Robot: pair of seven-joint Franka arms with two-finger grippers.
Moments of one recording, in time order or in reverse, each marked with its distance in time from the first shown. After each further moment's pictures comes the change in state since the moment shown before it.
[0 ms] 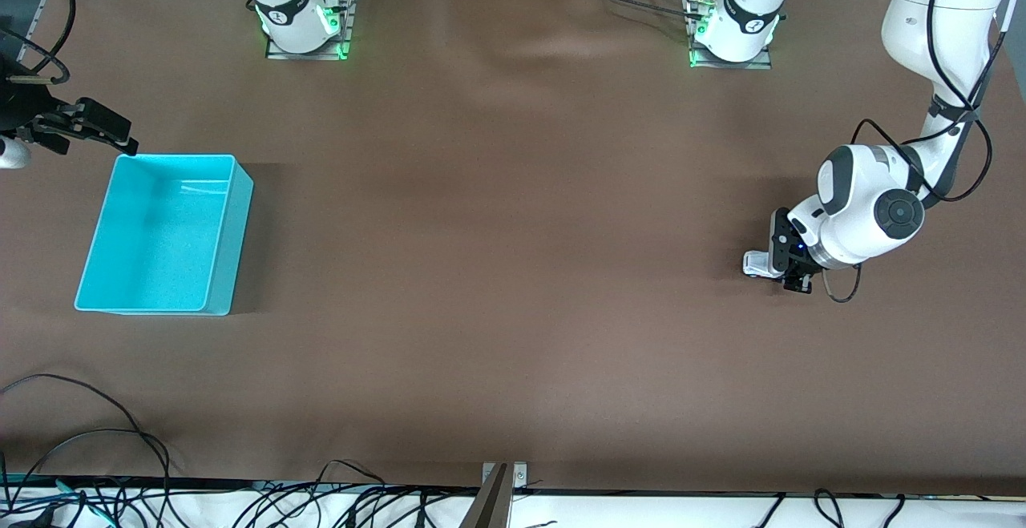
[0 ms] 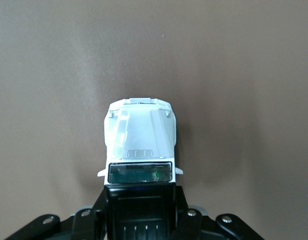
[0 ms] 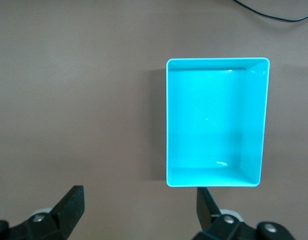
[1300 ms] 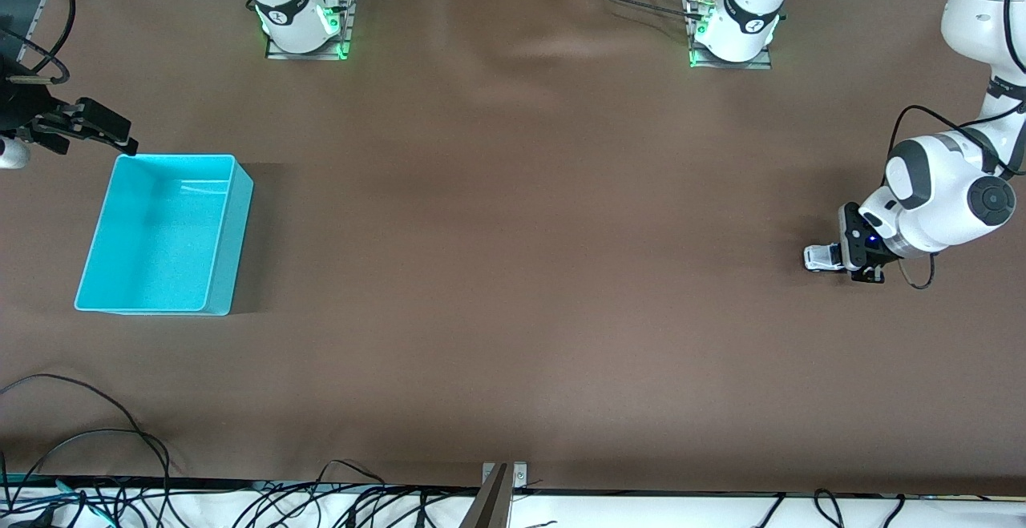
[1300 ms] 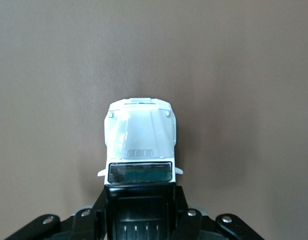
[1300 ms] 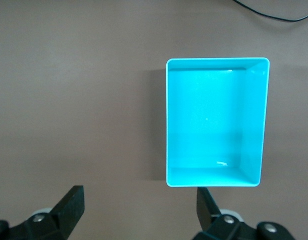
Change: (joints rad) left arm 0.232 0.001 0.001 0.000 0.000 0.006 0.104; right arm 0.000 0.000 0.000 0.000 0.000 0.000 0.000
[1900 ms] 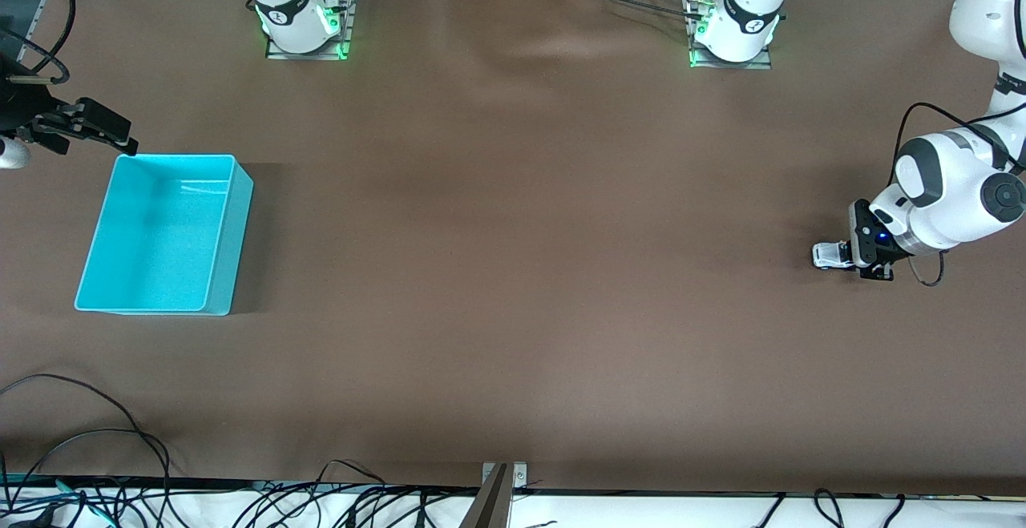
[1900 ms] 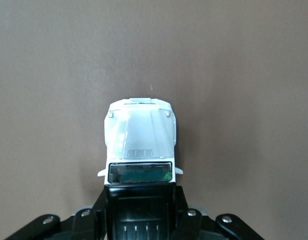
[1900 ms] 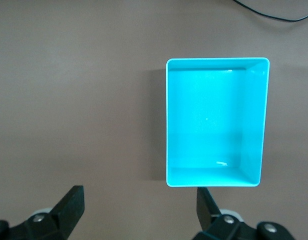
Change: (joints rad) left arm 0.032 0.001 0.000 0.002 0.000 0.001 0.048; right arm 0.000 0.000 0.000 0.000 0.000 0.000 0.000
